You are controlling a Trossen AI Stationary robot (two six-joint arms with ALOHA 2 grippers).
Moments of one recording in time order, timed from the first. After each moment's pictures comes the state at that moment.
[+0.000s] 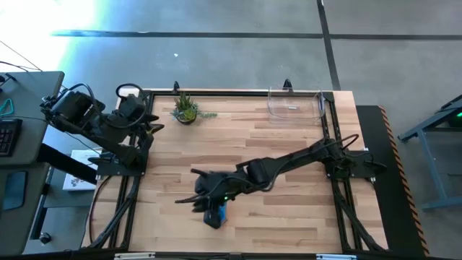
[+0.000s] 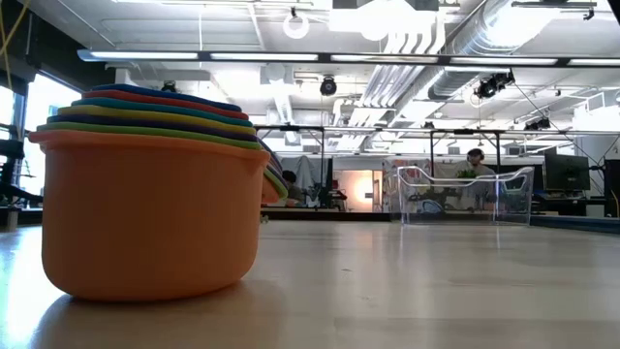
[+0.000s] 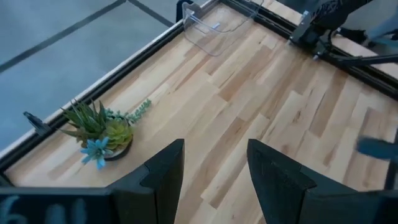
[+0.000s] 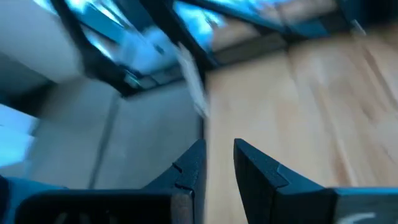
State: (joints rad) left arm -0.41 1.11 1.73 -1.57 -0.68 -0.89; right arm 0.34 2.17 2.20 -0.57 -0.08 0.55
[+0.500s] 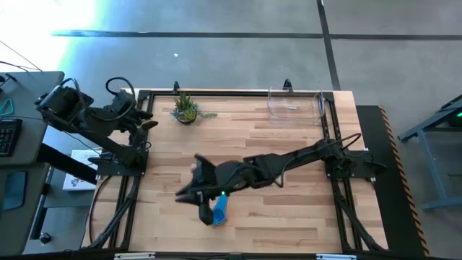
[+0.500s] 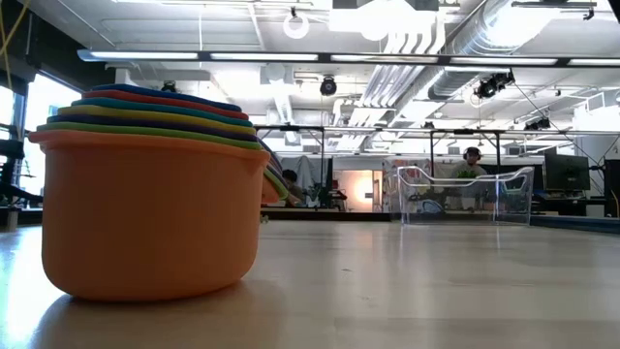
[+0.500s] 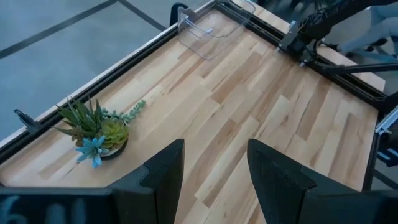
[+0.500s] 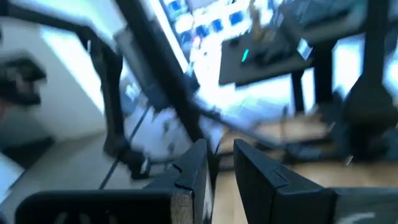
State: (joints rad) left arm -0.41 1.04 1.73 -1.57 -0.66 -0.89; right arm 0.35 2.17 2.32 -0.33 0.06 0.38
